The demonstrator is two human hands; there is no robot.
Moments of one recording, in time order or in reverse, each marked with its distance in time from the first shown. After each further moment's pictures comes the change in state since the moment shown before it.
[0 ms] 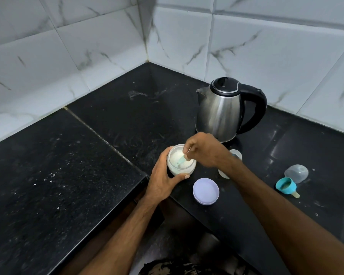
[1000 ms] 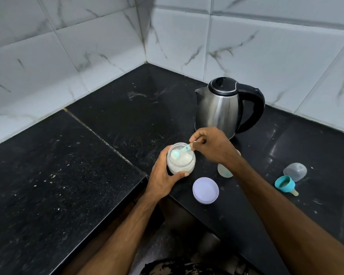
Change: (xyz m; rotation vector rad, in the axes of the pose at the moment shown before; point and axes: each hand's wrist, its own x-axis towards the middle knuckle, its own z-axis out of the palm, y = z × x) left_hand 0.004 0.005 -0.002 0.023 0.001 0.013; right_hand -0.003 0.015 -0.005 0.195 0.194 0.065
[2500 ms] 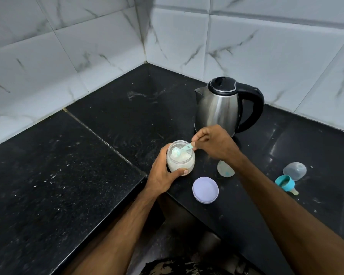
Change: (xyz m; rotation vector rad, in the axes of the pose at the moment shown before) left_hand 0.009 -0.001 -0.003 0.009 -0.028 -0.024; right_hand 0.002 0.003 -0.007 0.066 -0.012 0.053
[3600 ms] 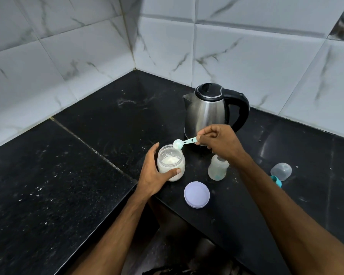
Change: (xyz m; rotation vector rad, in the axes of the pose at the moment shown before) left_hand 0.006 0.019 -0.002 -0.007 0.022 -0.113; right_hand -0.010 0.013 -0.031 0.341 0.168 0.057
